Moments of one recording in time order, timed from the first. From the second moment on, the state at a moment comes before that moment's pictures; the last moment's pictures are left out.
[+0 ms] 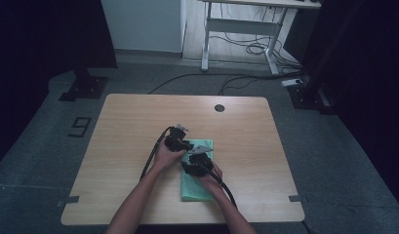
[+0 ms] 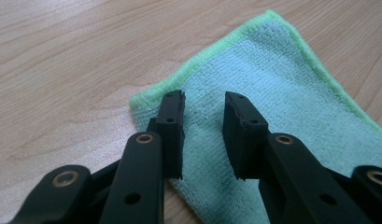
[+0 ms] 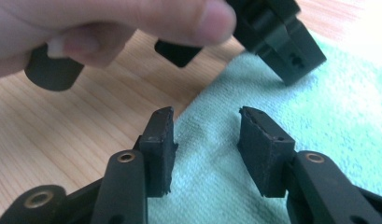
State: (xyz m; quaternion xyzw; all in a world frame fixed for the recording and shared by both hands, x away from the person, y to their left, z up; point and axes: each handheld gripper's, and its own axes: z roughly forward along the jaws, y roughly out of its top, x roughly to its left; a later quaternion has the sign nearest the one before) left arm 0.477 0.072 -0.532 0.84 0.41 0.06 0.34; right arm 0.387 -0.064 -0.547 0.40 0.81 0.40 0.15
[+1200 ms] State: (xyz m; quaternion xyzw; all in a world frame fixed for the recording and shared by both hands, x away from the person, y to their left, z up) left arm 0.477 0.072 -0.533 0.84 0.42 0.06 0.34; right arm 0.298 -0.071 -0.551 0.31 0.85 0.40 0.15
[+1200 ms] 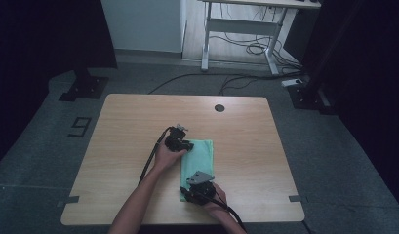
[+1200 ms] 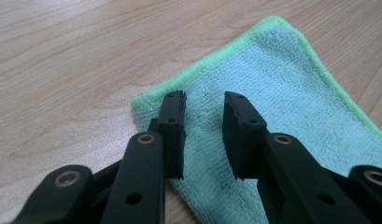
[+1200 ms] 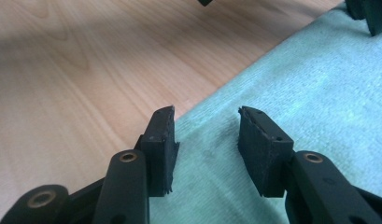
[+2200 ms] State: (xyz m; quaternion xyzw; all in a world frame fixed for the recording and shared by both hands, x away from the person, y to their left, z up) left arm 0.453 0.102 -0.511 0.81 0.43 0.09 0.38; right arm 0.320 -0.126 -0.523 0.36 0.80 0.45 0.16
